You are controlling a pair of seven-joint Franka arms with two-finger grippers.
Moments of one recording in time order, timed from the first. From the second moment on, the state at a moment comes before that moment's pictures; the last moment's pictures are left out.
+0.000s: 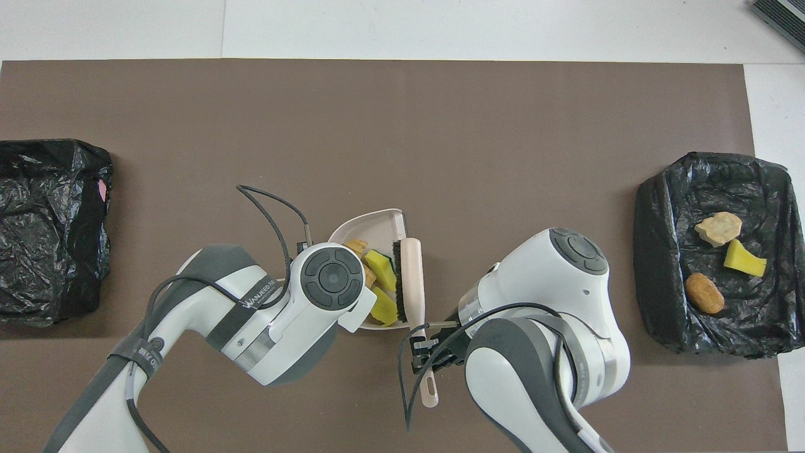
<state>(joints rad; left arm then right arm) -0.65 0.14 0.00 -2.11 0.27 2.09 0.67 0.11 -0.03 0.39 -2.17 0.64 1.83 0.15</state>
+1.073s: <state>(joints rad) -0.53 0.00 0.02 -2.11 0.27 1.99 0.87 0.15 -0.13 0.41 -2.13 0.25 1.66 0.45</state>
